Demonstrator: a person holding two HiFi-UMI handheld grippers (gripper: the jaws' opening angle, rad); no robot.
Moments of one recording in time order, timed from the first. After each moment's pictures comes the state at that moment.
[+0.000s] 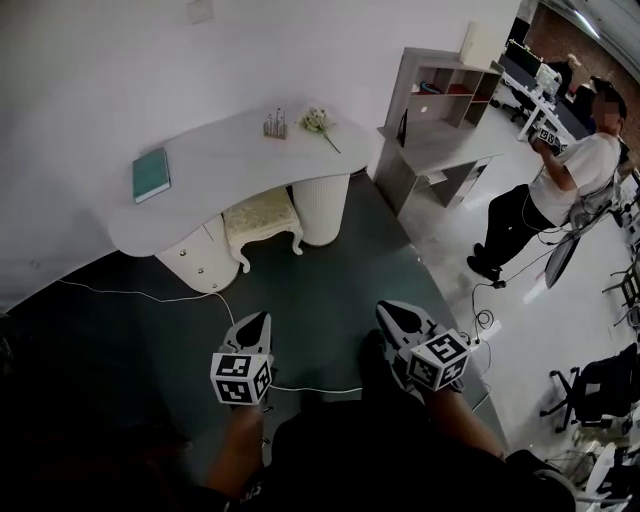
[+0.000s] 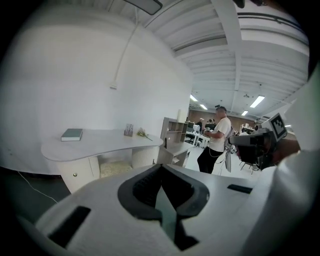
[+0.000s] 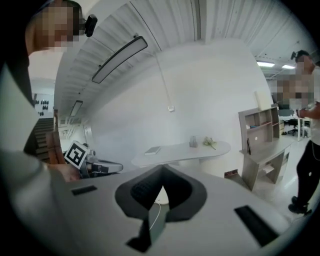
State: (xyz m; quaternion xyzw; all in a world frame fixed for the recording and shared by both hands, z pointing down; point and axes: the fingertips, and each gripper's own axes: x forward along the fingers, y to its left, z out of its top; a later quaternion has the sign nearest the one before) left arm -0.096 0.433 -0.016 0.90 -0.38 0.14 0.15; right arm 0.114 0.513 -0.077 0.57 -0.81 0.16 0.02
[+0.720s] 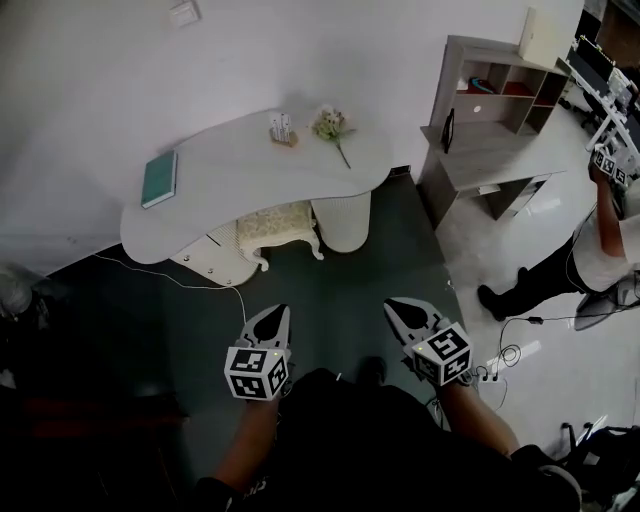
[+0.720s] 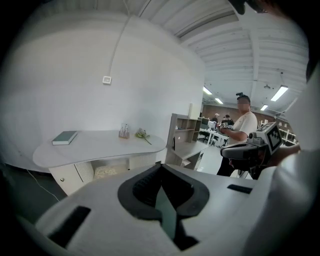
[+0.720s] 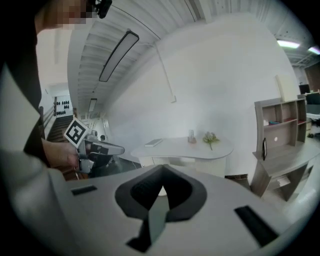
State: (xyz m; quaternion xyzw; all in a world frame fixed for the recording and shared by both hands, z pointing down) left arm 0.123 0.325 -0.023 0.86 -0.46 0.17 0.16; right arm 0.321 0.362 -0.028 0.45 -0.88 0.16 0.08
